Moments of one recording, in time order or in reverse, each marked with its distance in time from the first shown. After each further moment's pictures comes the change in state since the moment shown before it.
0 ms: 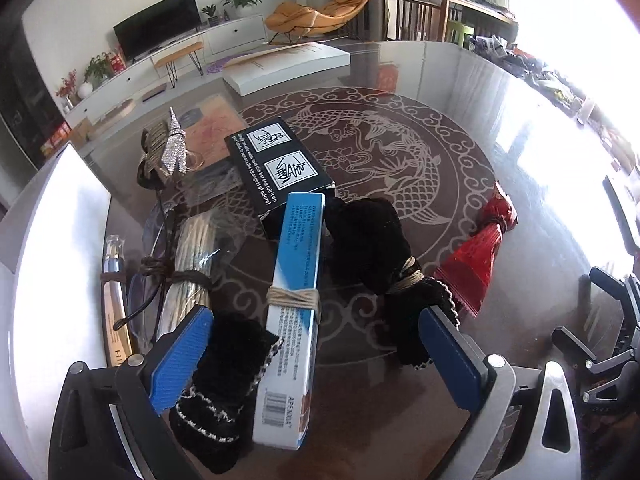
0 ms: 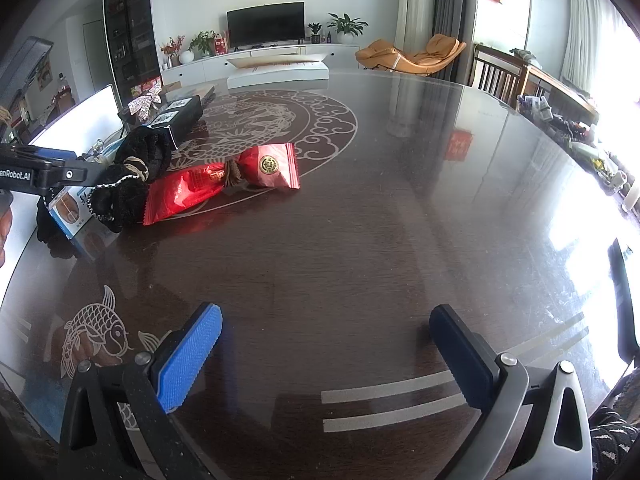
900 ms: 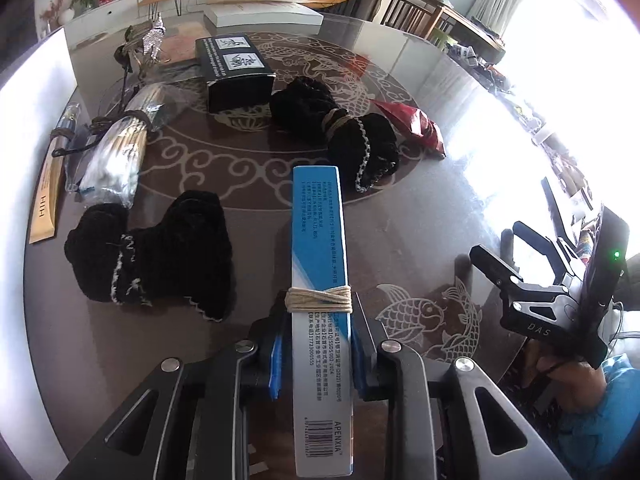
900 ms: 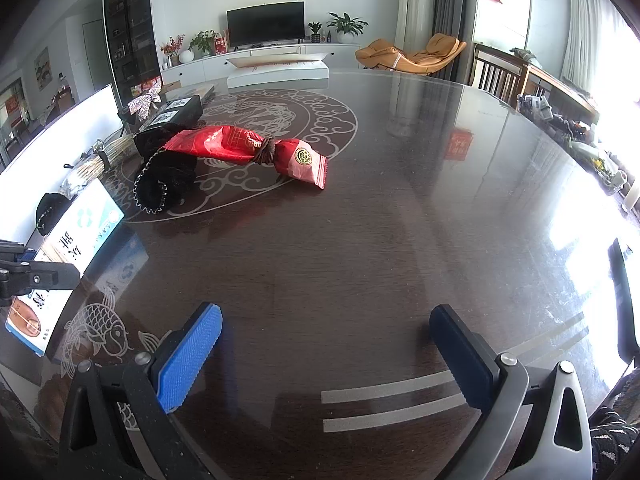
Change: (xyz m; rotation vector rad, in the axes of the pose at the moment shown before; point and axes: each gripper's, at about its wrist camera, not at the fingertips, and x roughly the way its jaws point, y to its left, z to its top) left arm -0.018 -0.005 -0.078 -0.176 0.089 -0.281; right arm 0.000 0.000 -0.001 0.000 -0.001 0.000
